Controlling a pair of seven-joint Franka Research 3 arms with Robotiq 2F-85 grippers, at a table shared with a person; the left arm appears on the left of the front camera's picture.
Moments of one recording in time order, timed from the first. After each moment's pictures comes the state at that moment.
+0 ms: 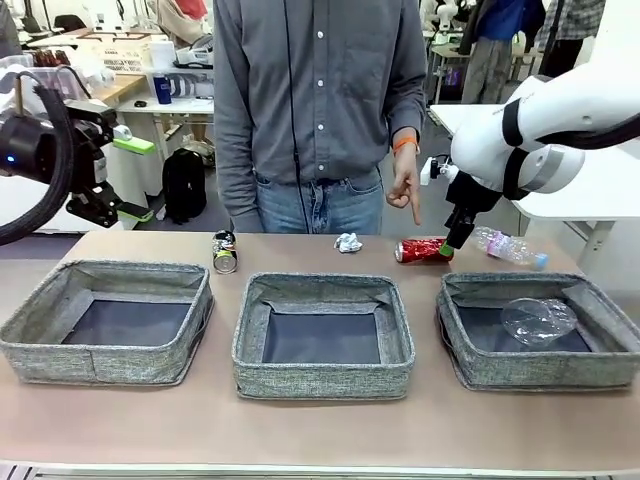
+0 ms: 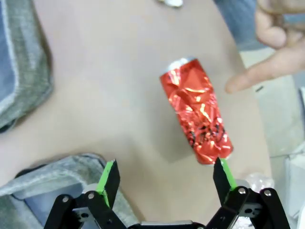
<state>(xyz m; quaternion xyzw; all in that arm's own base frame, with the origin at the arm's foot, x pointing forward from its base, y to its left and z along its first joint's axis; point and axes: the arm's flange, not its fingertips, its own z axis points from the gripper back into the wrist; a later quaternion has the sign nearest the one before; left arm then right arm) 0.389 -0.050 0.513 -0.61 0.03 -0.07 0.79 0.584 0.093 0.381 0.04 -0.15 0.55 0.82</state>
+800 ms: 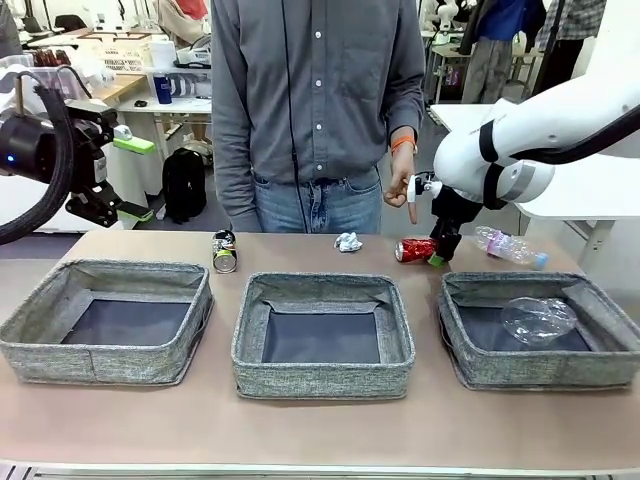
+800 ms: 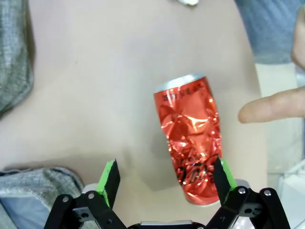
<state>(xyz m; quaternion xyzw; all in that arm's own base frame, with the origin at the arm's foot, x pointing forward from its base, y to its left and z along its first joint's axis) 0.389 -0.050 0.512 -0.61 0.04 -0.07 0.79 0.623 0.105 0.339 0.04 -0.14 0.61 0.78</state>
